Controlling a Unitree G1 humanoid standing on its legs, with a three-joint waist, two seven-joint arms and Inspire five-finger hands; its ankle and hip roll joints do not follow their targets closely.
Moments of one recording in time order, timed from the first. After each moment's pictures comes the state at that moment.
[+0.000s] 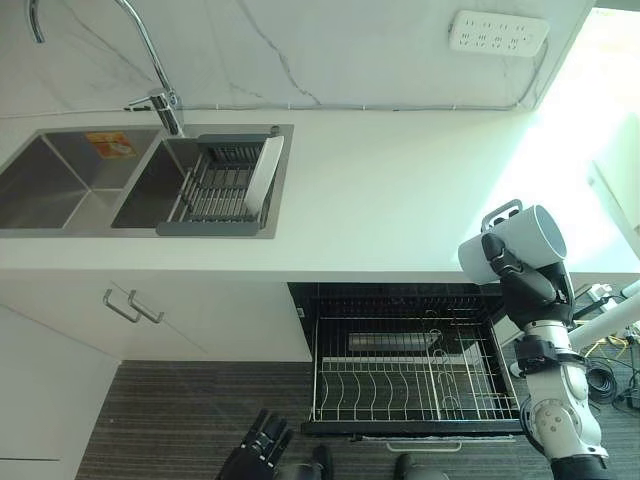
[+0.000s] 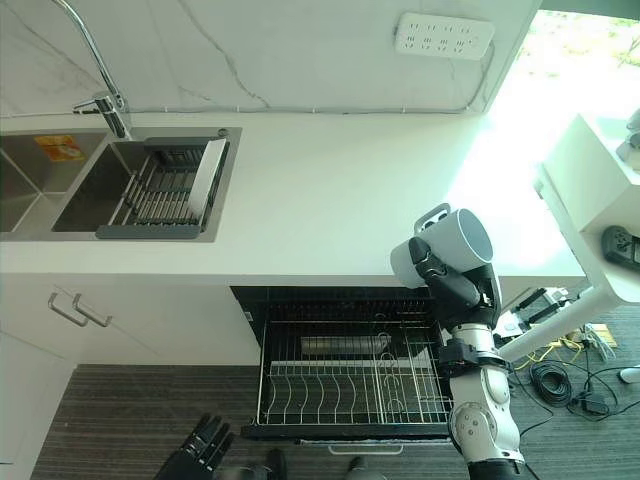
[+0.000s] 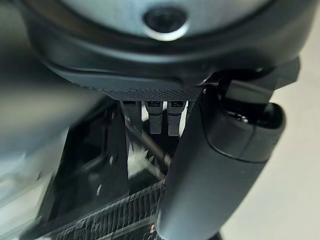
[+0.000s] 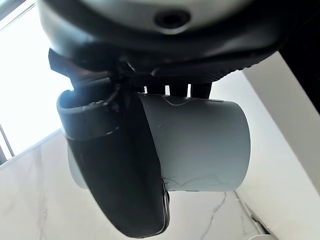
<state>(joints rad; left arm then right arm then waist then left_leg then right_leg) 0.29 0.21 0.10 0.96 -1.10 0.06 -0.64 0.00 -0.40 -0.08 0.05 0.94 -0.24 0.08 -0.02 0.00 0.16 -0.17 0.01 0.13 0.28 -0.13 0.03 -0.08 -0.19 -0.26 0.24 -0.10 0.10</state>
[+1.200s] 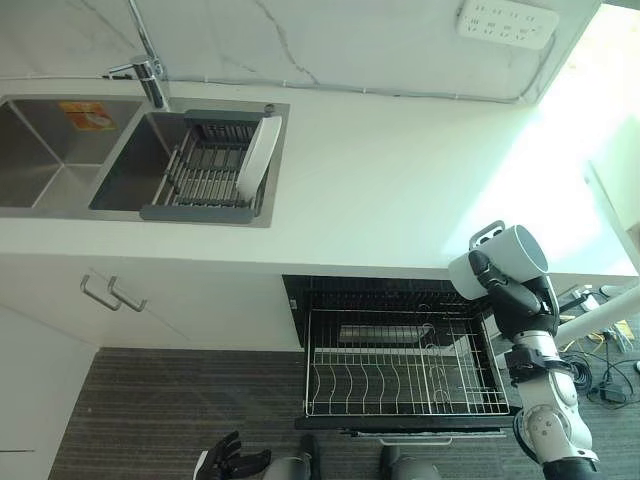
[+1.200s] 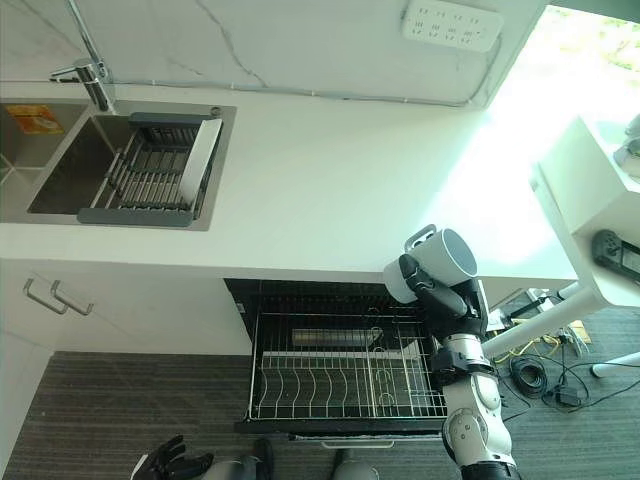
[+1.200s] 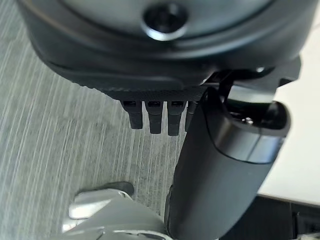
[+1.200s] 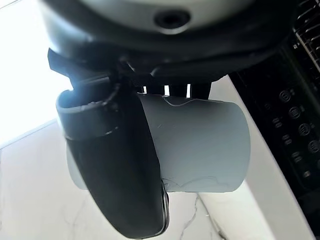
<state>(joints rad) 0.10 0.26 -0.08 1.13 -0.25 -0.20 0.08 0.01 -0.36 -0.07 0.13 0.90 -0.21 0.12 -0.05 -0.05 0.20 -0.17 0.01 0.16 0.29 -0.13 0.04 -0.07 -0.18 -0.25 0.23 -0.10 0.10</state>
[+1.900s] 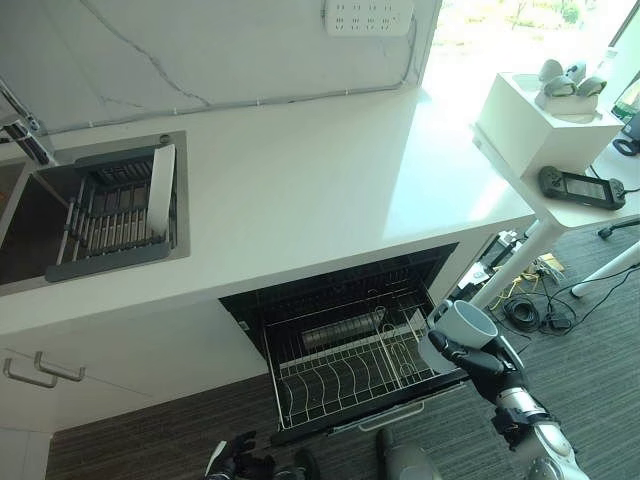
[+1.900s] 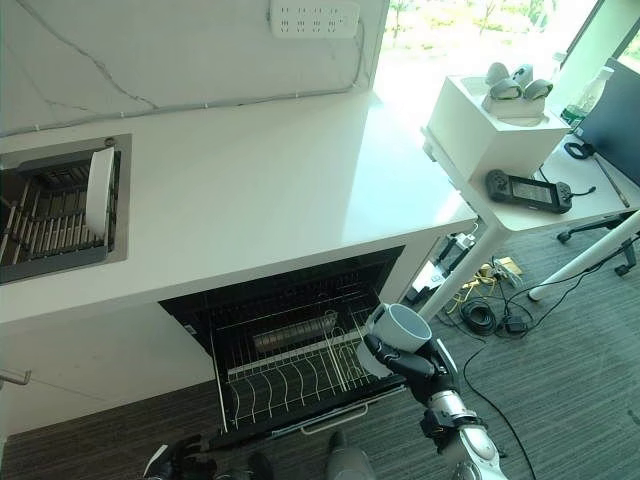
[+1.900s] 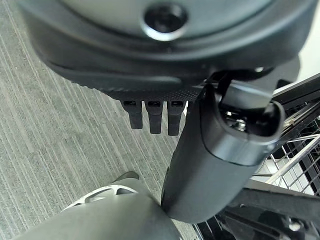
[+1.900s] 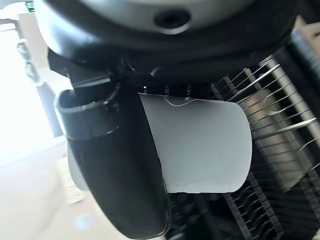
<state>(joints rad) 0.05 0.27 -0.21 1.10 -0.09 -0.13 0.06 0.11 -0.38 0.01 0.42 0.70 -0.13 0.28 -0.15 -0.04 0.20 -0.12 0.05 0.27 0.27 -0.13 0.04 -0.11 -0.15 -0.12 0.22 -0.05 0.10</state>
